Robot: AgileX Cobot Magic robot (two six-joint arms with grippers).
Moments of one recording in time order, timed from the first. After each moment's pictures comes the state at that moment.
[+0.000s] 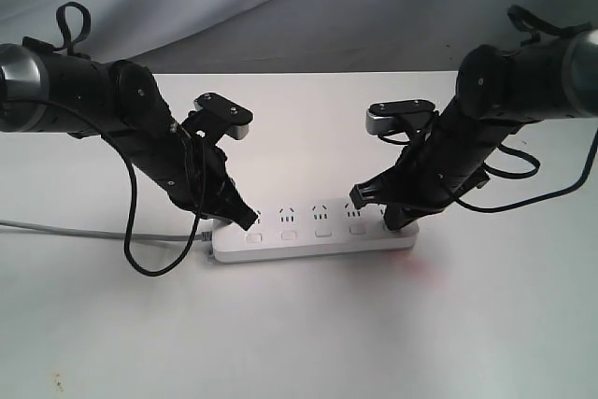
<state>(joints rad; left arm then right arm) -0.43 2.01 -1.23 -0.41 0.61 0.61 0.49 1.98 -1.21 0.29 0.70 -0.21</state>
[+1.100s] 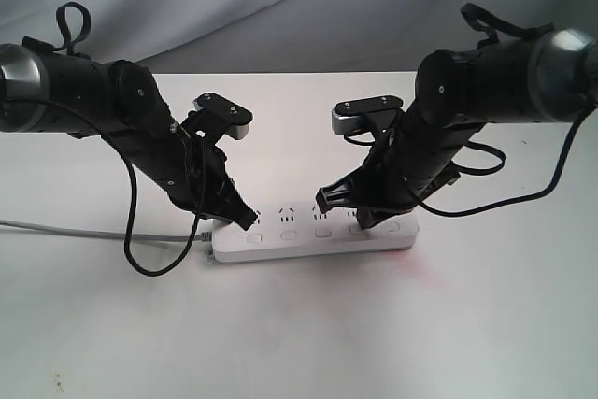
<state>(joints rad) -0.43 2.01 -1.23 -0.41 0.60 0.61 0.60 1.96 -1.24 0.21 0.67 -0.07</state>
